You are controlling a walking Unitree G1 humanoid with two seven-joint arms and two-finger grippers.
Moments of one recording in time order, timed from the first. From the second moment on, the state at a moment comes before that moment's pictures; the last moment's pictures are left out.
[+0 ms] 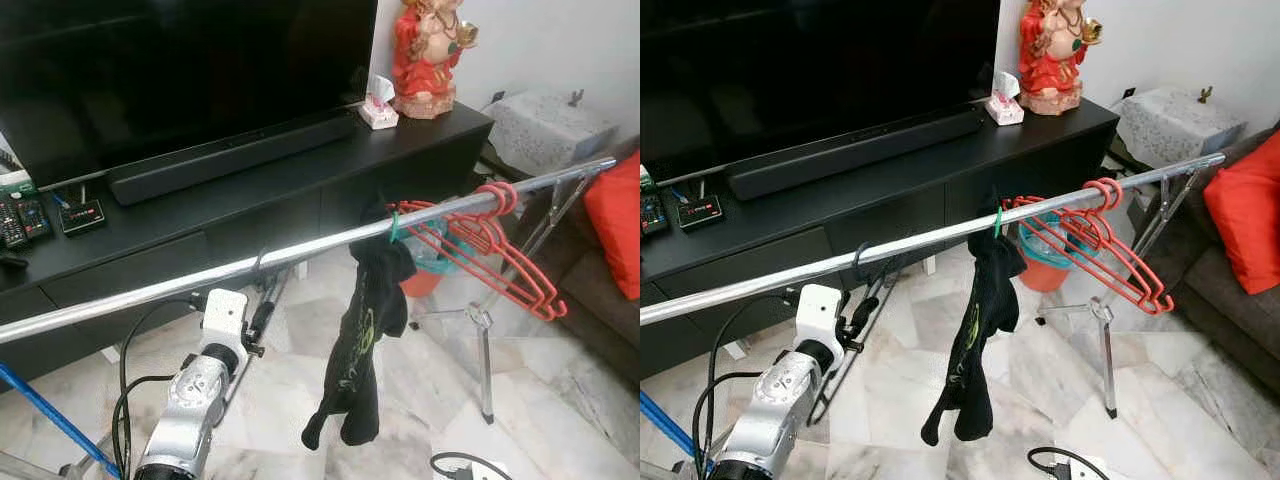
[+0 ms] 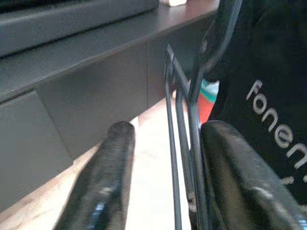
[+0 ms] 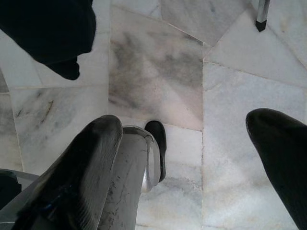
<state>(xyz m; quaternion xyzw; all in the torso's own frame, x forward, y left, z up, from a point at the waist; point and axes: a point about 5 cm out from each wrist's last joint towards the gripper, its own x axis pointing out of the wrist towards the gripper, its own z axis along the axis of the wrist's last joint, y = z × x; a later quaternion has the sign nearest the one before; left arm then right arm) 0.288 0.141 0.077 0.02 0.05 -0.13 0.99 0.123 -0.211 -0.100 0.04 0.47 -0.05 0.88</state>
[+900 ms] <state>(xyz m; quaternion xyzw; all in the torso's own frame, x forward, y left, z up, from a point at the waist) 0.245 0.212 0.048 -0.01 0.09 -0.05 0.99 0.120 -0.211 -0.101 0.04 0.47 -0.05 0.88</state>
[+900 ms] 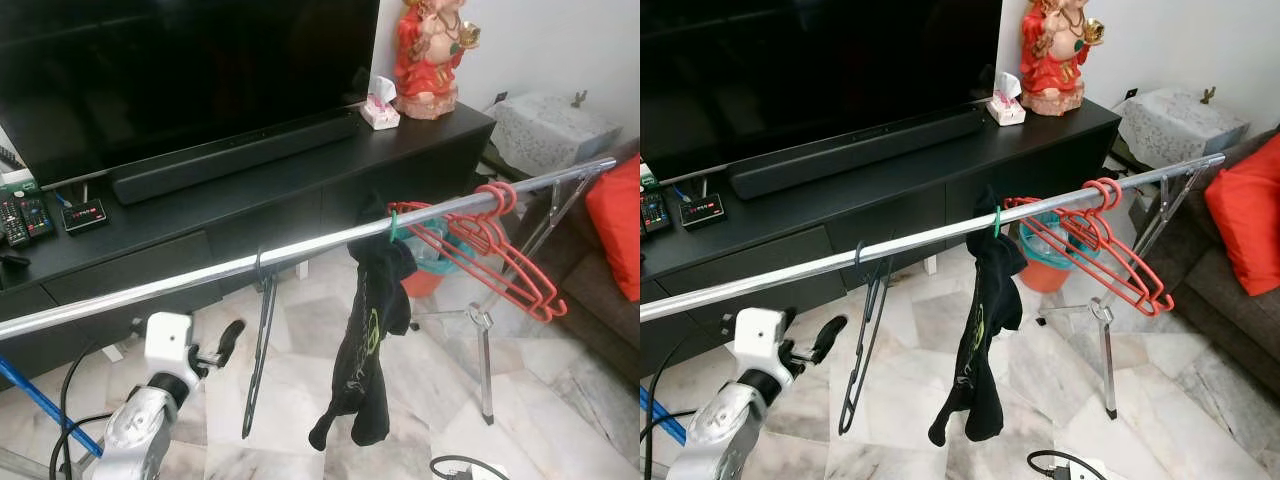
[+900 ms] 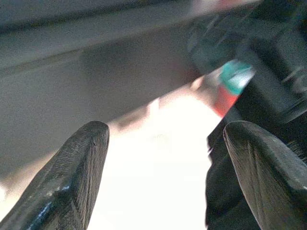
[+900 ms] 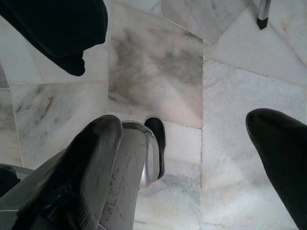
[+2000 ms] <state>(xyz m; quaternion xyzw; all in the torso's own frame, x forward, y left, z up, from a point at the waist) 0.174 0.222 -0.080 0.02 0.45 0.04 0.89 0.114 -0.209 -0.102 0.04 0.47 -0.05 0.88</state>
